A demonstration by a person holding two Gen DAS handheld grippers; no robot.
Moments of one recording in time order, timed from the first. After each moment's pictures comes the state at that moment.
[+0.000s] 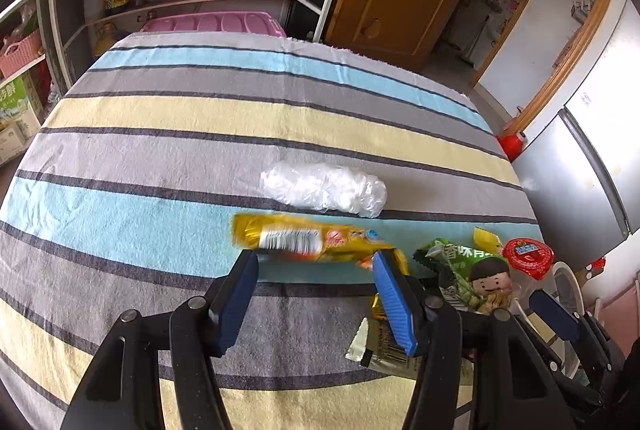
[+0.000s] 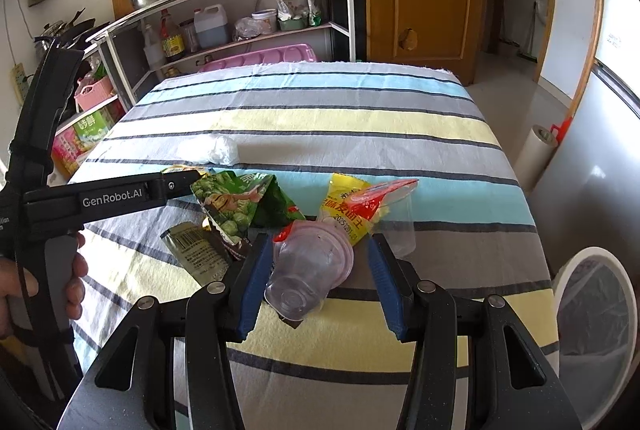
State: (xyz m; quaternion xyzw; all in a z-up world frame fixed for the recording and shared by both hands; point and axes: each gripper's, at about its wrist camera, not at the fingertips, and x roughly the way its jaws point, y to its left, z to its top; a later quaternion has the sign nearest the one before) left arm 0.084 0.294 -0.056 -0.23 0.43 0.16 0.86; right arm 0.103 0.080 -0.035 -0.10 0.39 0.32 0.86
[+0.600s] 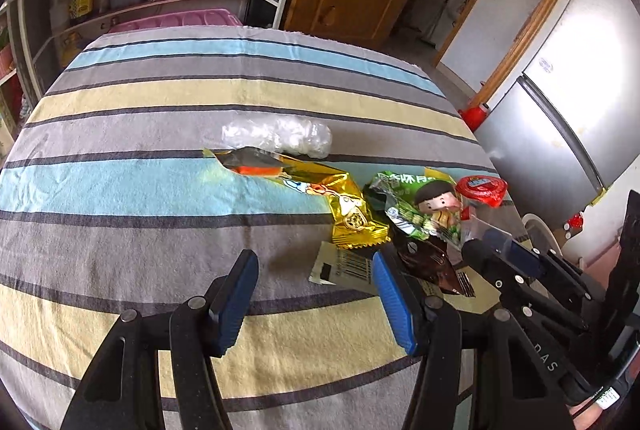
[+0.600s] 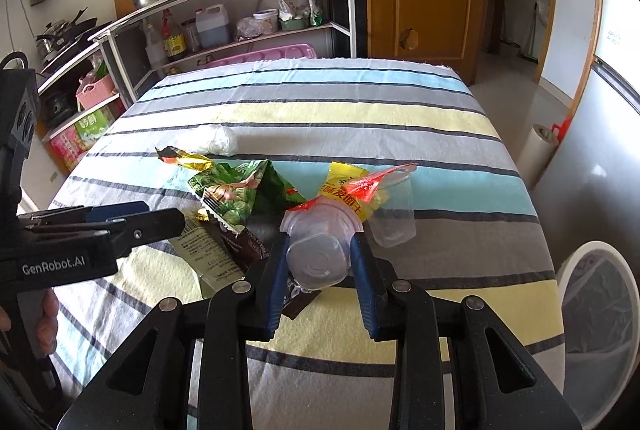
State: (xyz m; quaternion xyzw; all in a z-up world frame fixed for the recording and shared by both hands) left arm 0.052 0.261 -0.051 -0.21 0.43 0.09 0.87; right arm 0.099 0.076 -0.041 -0.10 0.39 0.32 0.86
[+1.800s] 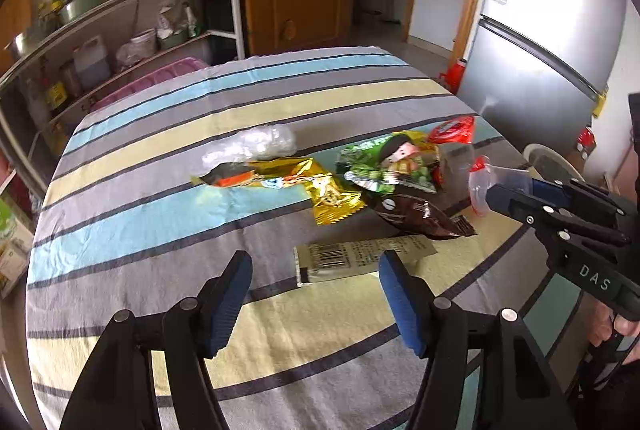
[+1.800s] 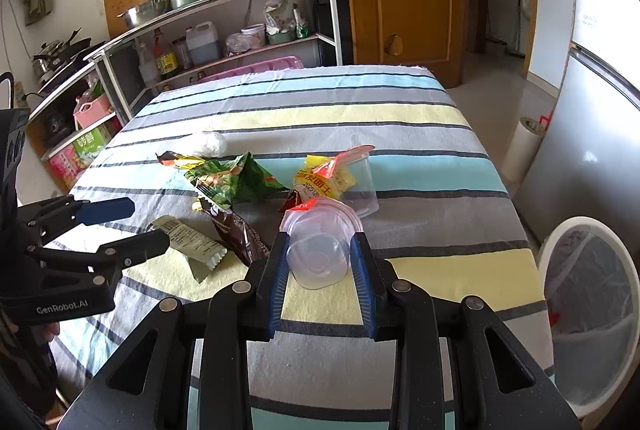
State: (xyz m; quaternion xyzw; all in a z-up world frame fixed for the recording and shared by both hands) left arm 0.038 0.223 -0.037 -0.04 0.43 0.05 0.90; right arm 0.088 0.043 -0.036 -0.07 0.38 0.31 0.87
